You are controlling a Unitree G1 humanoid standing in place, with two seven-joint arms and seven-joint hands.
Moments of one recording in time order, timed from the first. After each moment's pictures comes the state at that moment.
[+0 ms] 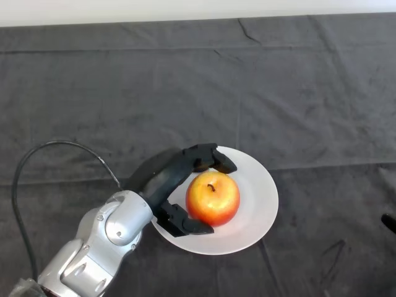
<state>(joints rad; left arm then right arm) -0.37 0.35 -0.47 0.14 0.31 0.06 -0.09 0.02 -0.36 0.03 0.24 0.56 -0.15 -0.63</state>
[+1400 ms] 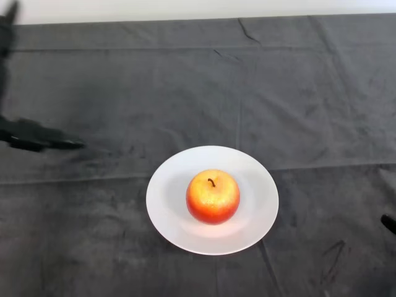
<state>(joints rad) -0.38 0.52 0.14 0.13 0.14 0.00 -0.01 0.02 -0.36 0.03 0.24 0.56 -0.15 -0.63</state>
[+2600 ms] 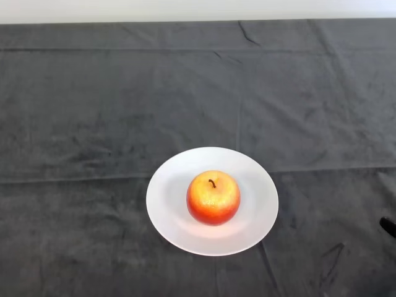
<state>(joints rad) -0.38 0.75 0.75 0.36 0.02 -0.21 0.22 0.02 -0.36 0.03 0.26 0.57 -0.14 -0.63</state>
